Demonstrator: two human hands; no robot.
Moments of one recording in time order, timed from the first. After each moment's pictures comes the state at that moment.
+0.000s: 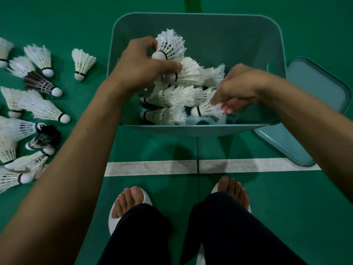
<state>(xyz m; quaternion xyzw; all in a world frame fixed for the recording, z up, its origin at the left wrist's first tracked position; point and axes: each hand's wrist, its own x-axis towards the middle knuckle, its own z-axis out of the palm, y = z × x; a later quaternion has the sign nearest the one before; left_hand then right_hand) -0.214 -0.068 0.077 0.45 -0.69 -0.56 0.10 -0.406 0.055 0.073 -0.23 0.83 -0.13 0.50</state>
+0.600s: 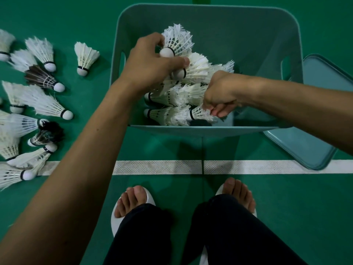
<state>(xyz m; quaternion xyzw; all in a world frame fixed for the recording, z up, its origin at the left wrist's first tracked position) -0.219 -0.068 0.061 0.47 -0.70 -0.53 0.12 -0.378 0.026 0.037 -0.31 0.80 -0.01 0.51</state>
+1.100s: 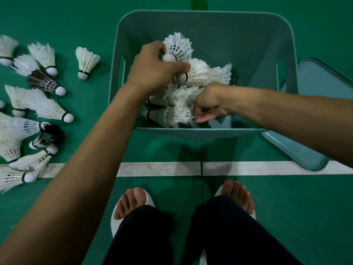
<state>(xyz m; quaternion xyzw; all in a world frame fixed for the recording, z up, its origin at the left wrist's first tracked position) -0.230 -0.063 0.059 0.49 -0.69 -0.52 0.11 -0.364 0.021 0.008 -0.14 0.78 -0.14 0.59</state>
